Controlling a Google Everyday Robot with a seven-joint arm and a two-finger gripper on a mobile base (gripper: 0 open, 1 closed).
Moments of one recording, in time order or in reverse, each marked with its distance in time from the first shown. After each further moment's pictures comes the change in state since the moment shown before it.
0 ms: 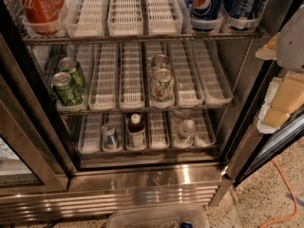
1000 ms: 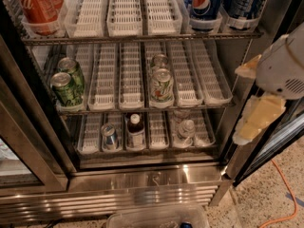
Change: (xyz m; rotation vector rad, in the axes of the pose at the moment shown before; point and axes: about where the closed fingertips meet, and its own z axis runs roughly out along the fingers) arm -0.017 0.009 0.048 -0.033 -0.166 0.008
